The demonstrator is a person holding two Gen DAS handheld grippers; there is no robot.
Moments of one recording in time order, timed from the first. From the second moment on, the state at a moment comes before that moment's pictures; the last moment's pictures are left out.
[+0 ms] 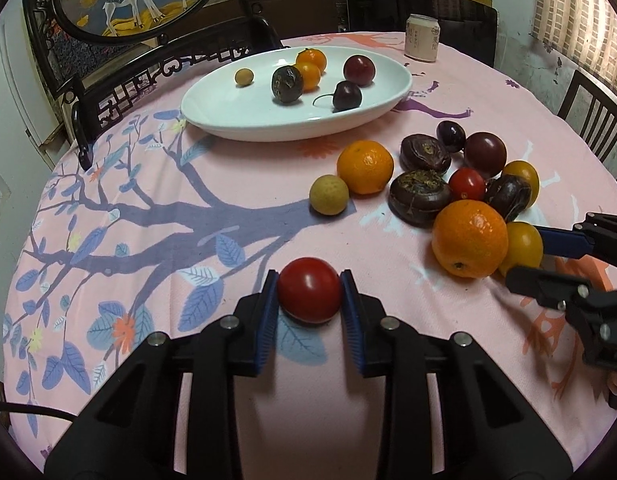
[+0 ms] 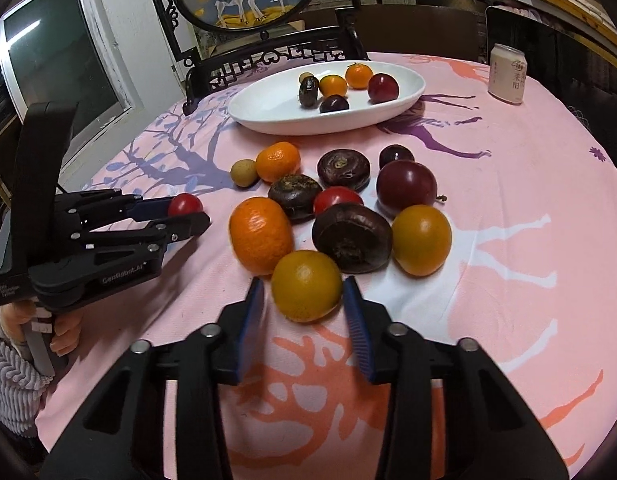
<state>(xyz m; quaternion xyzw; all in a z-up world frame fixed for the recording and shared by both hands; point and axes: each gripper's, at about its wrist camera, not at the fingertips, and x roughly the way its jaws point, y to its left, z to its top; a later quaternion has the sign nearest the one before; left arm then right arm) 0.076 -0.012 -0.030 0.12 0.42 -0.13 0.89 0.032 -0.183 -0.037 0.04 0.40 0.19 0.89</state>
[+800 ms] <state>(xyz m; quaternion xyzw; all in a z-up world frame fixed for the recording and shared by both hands) 0.181 -0.006 0.034 0.04 0.39 -0.10 0.91 0.135 -0.226 0.040 0.14 0.33 0.16 0.92</state>
